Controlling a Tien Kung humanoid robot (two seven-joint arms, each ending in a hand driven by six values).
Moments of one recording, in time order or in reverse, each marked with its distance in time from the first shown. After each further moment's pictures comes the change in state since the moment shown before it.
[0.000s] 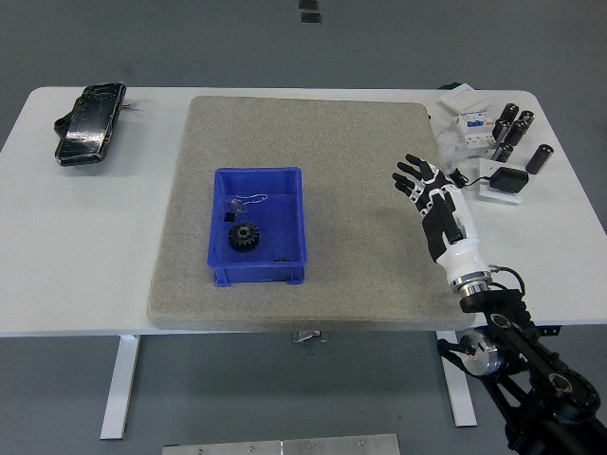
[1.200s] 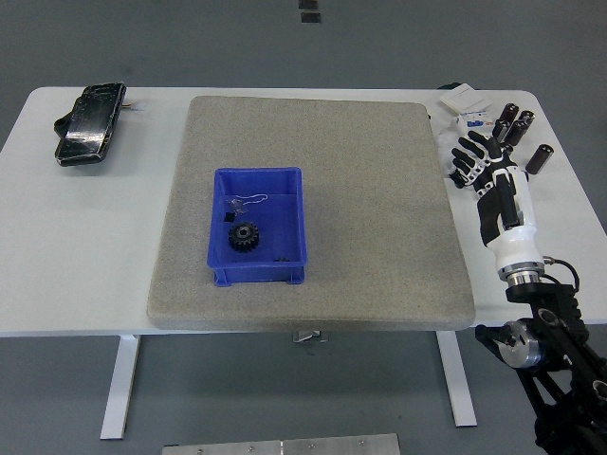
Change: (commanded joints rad) left arm -0.006 0.024 -0.005 0.000 -0.051 0.004 -0.017; right arm -0.066 -0.025 0.182 0.121 -0.064 -0.030 -0.035
